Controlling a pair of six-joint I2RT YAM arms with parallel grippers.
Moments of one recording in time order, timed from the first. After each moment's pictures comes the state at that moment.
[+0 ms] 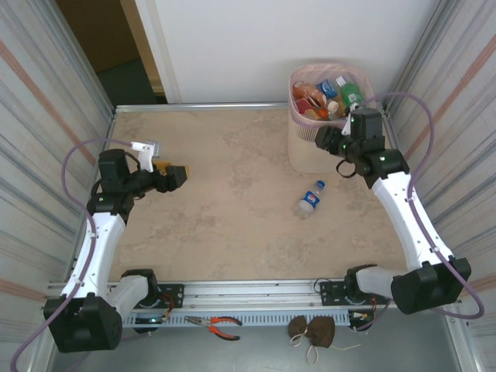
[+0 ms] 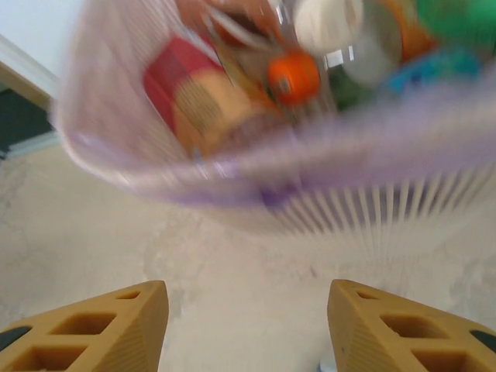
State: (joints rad) left arm 0.04 0.98 0.82 -0.37 0.72 -0.09; right arm 0.23 1.22 1.25 -0.66 -0.03 0.48
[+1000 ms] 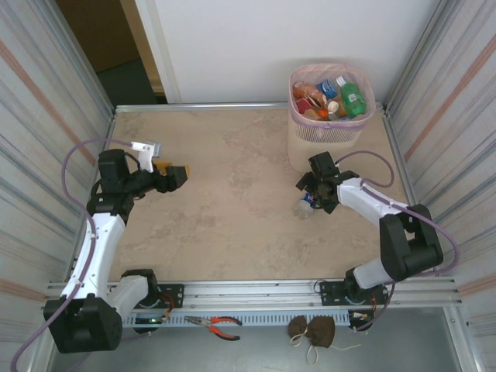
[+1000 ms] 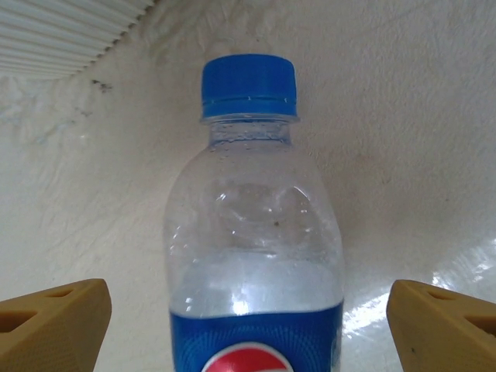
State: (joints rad) left arm 0.04 0.98 0.82 -0.36 0.73 -0.09; right arm 0.36 1.50 0.85 -0.50 0.10 1.04
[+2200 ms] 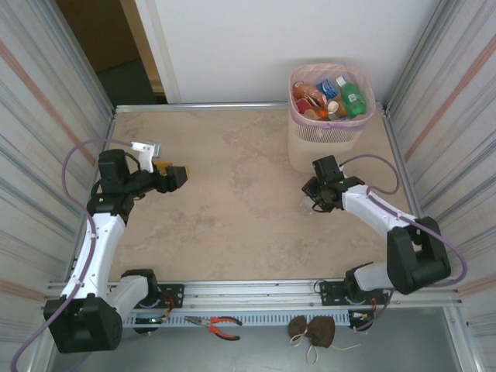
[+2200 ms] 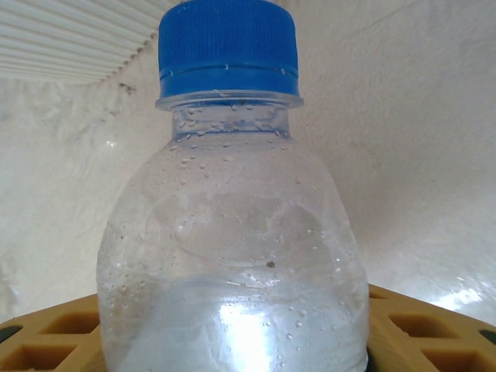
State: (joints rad) left arm 0.04 0.98 0.82 -0.36 0.74 -0.09; right arm 0.35 1.34 0.80 -0.53 0.11 1.05
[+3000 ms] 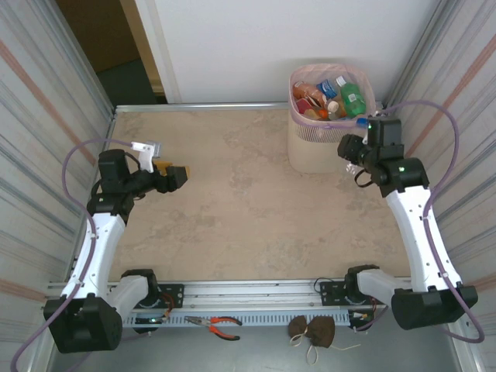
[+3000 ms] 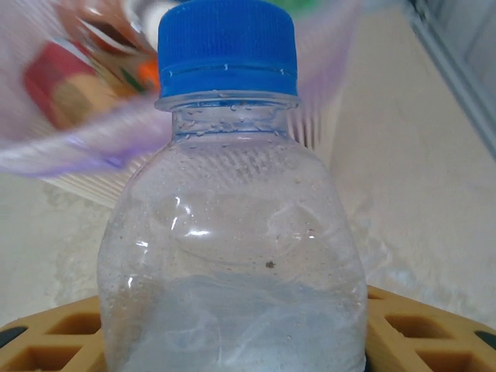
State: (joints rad) left arm 0.04 0.98 0.82 -0.36 0.74 -0.09; right arm 0.13 1.14 1.37 -0.87 0.10 0.35
